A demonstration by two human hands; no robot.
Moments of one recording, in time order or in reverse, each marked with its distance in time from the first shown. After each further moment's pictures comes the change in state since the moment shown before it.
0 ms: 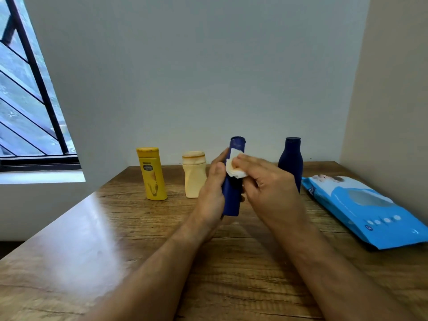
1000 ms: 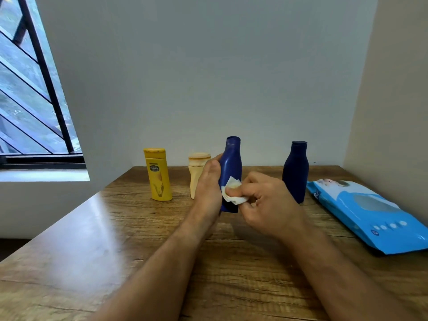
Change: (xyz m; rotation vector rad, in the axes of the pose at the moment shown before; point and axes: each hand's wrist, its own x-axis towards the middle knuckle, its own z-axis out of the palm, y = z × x) left_hand 0.003 0.012 -0.011 0.079 0.168 -0.051; right_hand -0.006 -0.005 -0.003 -0.036 -0.353 -0.031
